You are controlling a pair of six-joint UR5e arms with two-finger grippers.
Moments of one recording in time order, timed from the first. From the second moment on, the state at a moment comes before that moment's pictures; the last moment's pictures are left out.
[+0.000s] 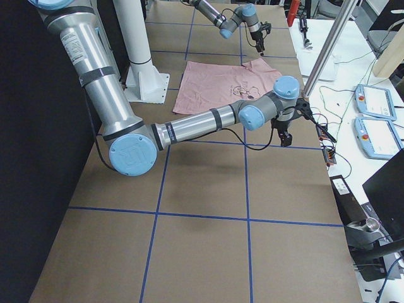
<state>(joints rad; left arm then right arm) -0.89 -2.20 -1.03 -2.43 -1.77 -0.79 1.33 -1.16 1.47 -1.29 2.36 0.26</state>
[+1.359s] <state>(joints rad) -0.87 -2.20 -1.05 -2.43 -1.79 -0.78 1.33 -1.16 1.48 -1.29 2.35 0.26</state>
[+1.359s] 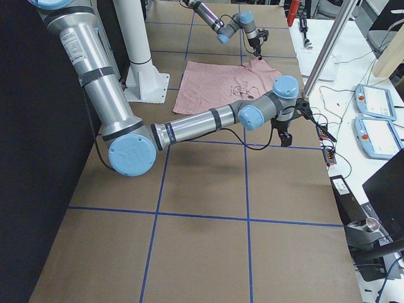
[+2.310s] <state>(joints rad) -0.79 -2.45 -1.15 -2.09 -1.88 -1.05 1.33 -1.16 1.48 -1.29 2.35 0.26</state>
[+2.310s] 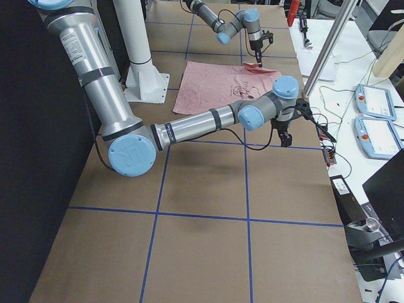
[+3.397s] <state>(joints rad) -0.77 -2.24 -1.46 -2.06 -1.92 -0.92 0.99 -1.29 1.84 -1.31 2.18 0.82</state>
